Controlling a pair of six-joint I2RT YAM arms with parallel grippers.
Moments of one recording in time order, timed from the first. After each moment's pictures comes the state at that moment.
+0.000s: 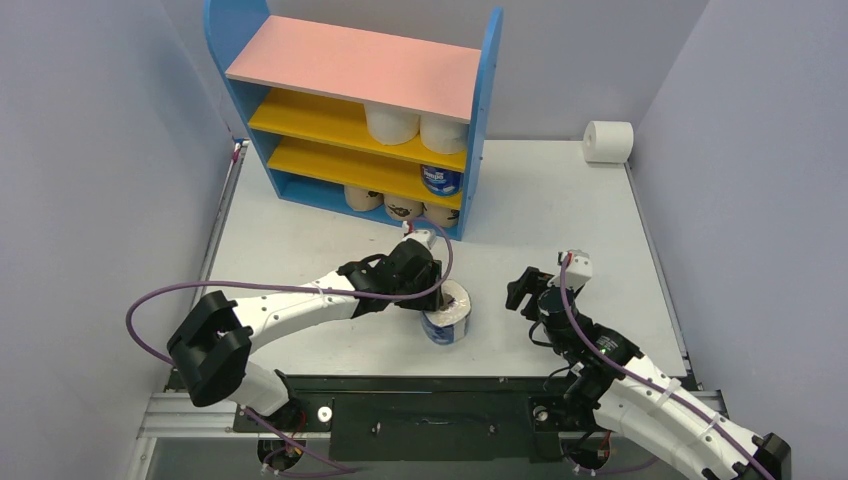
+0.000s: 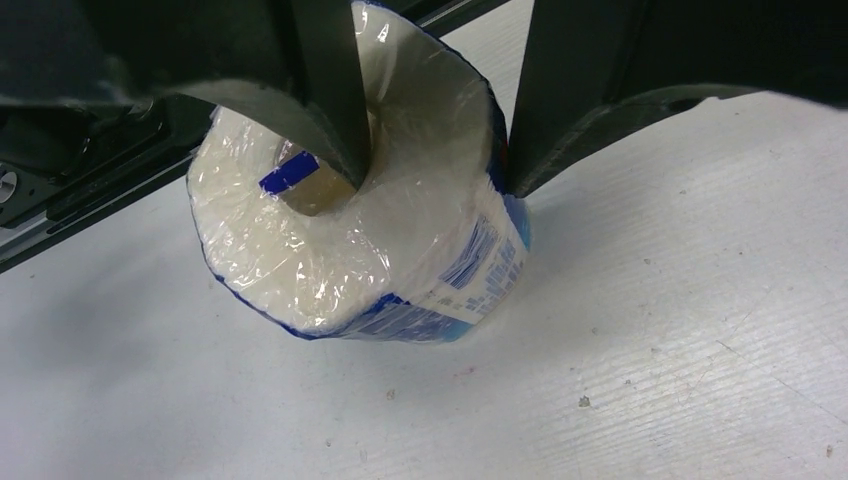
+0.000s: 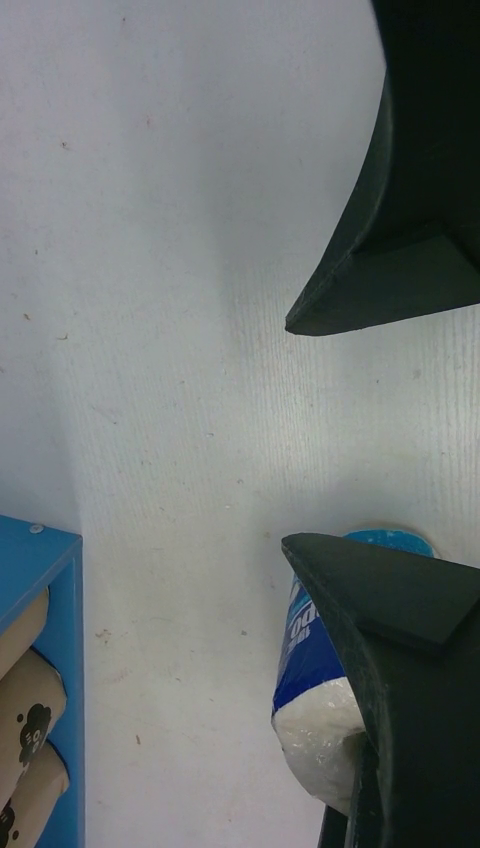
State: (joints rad) left arm -0.94 1.47 0.97 -0.36 -0.11 -0.72; right arm 0.73 0.59 0.41 -0.37 0.54 0.69
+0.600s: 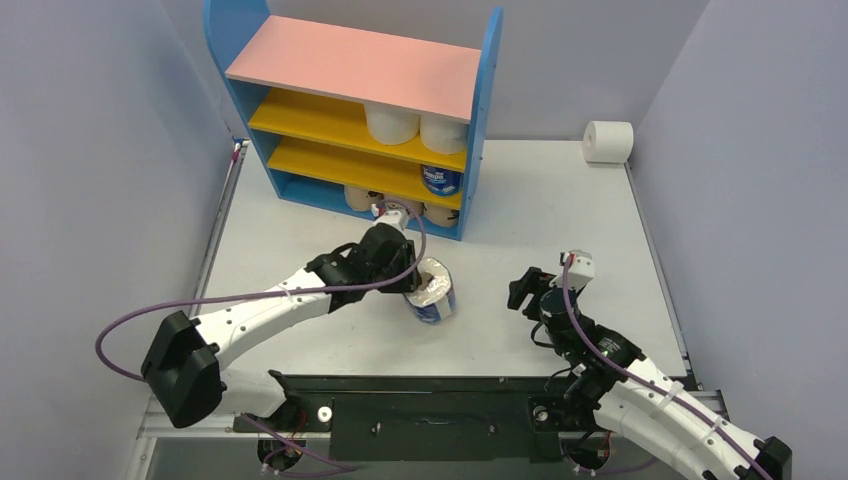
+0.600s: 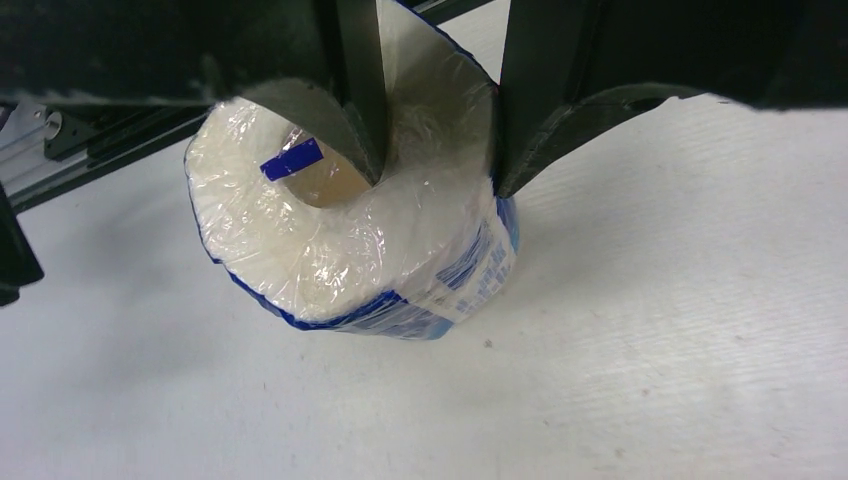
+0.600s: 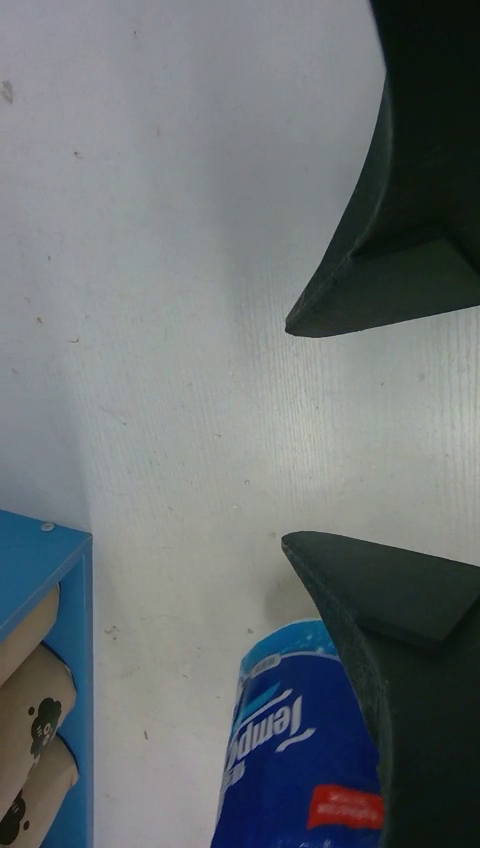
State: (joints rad) left arm -0.86 1.35 0.97 -0.42 -0.15 -0.71; right arm 0.73 0.57 0.41 -0.37 0.55 0.68
